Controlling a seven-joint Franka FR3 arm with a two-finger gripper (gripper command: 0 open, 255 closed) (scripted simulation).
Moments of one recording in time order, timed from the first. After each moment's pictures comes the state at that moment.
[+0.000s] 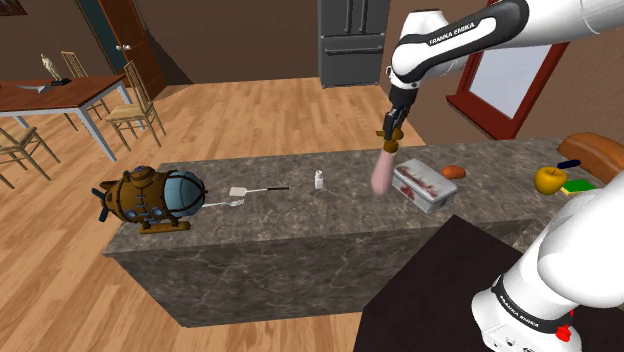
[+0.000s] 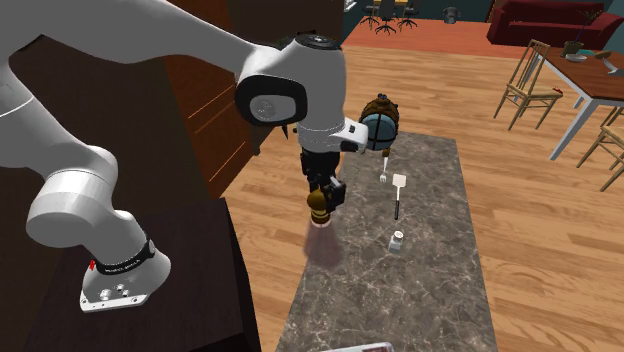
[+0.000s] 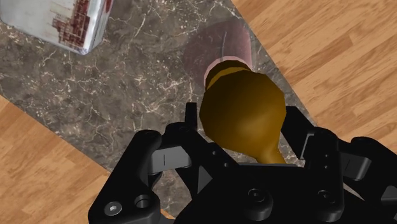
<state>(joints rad) -0.01 -0.14 -0.26 -2.22 -0.01 2.13 -0.46</state>
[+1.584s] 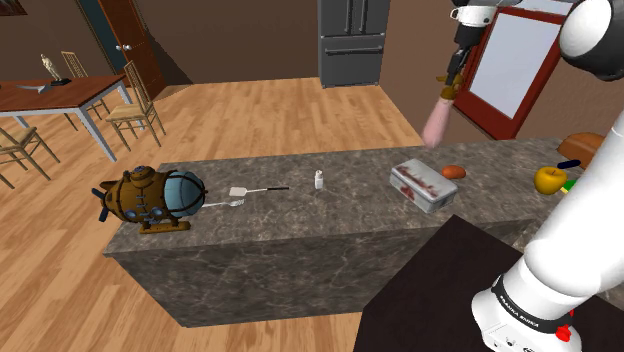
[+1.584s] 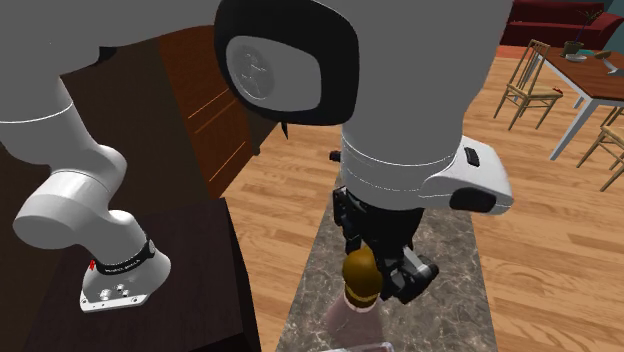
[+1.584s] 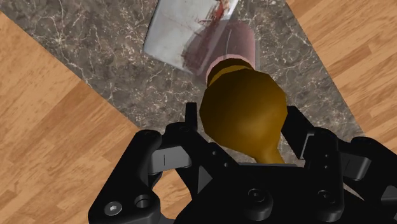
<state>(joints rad) -0.24 0.13 -0.52 -1.60 0.11 1.74 -0.97</state>
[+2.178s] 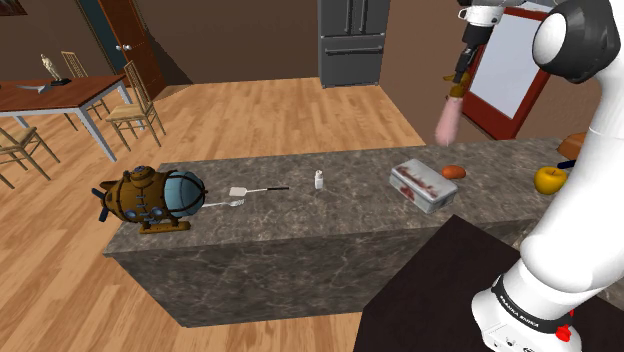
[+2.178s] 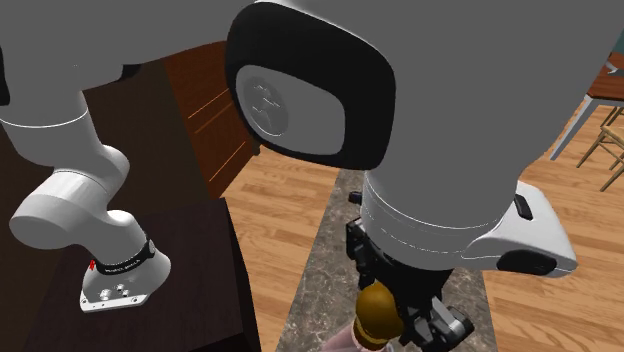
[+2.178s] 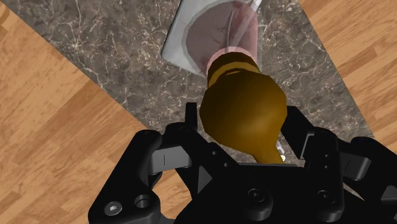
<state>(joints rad) -0.32 0.25 -0.55 -1.47 0.18 1.70 -1.07</state>
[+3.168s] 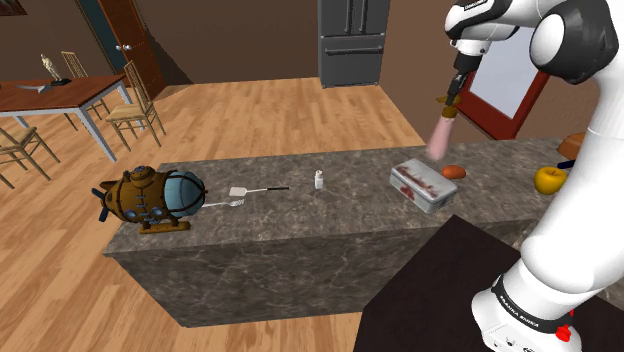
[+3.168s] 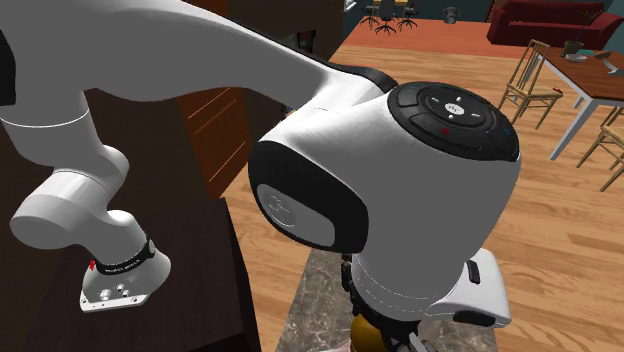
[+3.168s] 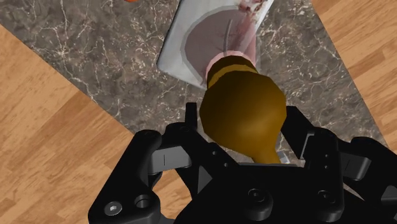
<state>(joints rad) -0.30 0.26 -0.54 -1.67 0.19 1.91 -1.08</state>
